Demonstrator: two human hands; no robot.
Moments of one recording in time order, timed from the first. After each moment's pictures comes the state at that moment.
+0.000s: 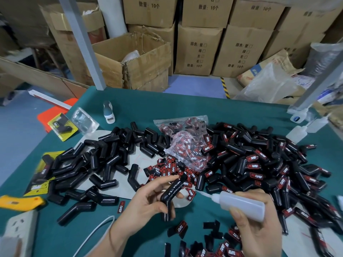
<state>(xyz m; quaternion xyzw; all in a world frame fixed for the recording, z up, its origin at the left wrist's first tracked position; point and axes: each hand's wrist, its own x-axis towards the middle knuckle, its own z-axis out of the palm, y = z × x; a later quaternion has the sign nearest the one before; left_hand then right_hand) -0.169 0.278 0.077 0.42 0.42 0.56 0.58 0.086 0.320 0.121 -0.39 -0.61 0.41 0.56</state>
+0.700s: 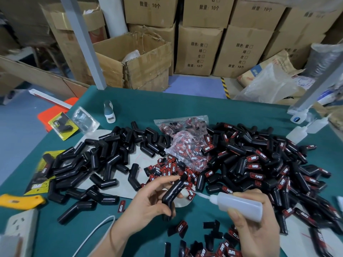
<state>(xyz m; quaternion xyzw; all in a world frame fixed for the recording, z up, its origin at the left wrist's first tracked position) -0.165 0.275 0.083 0.41 0.47 0.53 0.57 0.085 0.318 0.120 -0.38 -0.61 0.42 0.55</state>
